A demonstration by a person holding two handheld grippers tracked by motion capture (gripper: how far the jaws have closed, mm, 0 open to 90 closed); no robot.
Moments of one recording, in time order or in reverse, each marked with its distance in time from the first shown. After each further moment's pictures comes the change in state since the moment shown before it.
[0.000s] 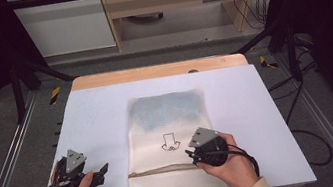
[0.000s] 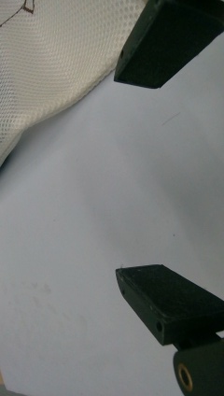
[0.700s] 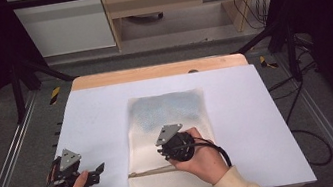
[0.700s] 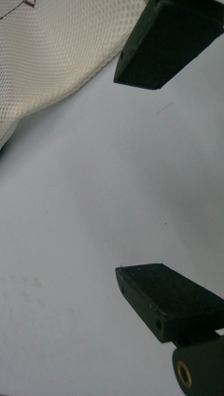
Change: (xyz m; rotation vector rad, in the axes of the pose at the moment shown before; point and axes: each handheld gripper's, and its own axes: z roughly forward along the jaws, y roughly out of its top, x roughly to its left) left arm 0.012 -0.002 -0.001 0.006 -0.018 -0.037; right arm 0.027 0.064 0.036 0.005 0.192 -0.077
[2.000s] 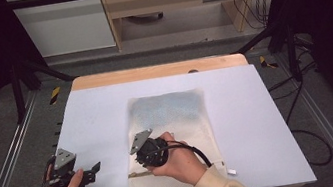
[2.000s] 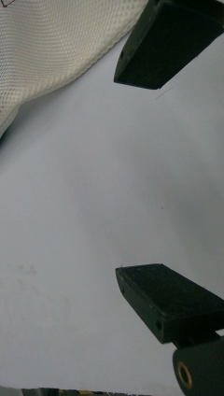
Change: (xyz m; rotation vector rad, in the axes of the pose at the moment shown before) left arm 0.012 -0.002 -0.001 0.007 -0.004 -0.027; right arm 0.027 0.038 0.041 0.010 0.143 -0.090
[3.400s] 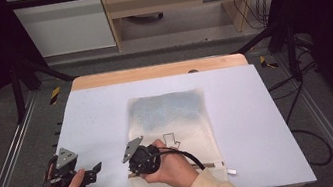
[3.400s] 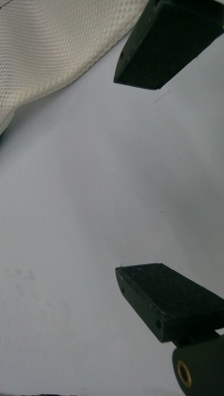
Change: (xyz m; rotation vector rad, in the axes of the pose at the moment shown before) left arm -0.002 0.002 0.001 0.008 0.000 0.013; right arm 0.015 0.004 0.025 0.013 0.084 -0.013
